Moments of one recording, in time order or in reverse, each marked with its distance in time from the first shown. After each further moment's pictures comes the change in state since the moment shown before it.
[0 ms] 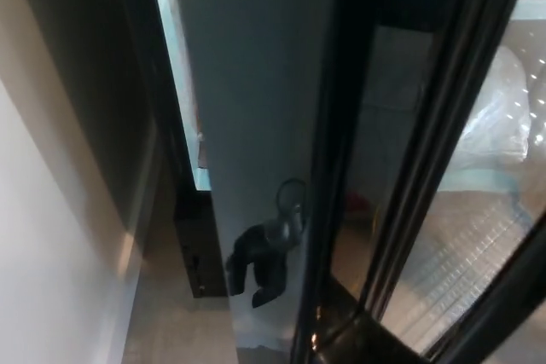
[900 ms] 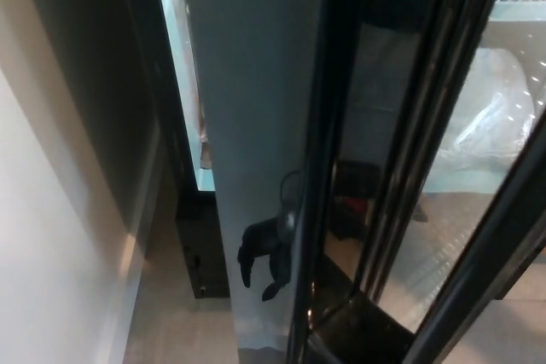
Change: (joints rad) left_arm 0.006 0.023 0.000 0.018 0.000 -0.032 -0.005; right_arm 0.427 0.112 -0.138 -1.035 -0.029 -0.223 -0.167
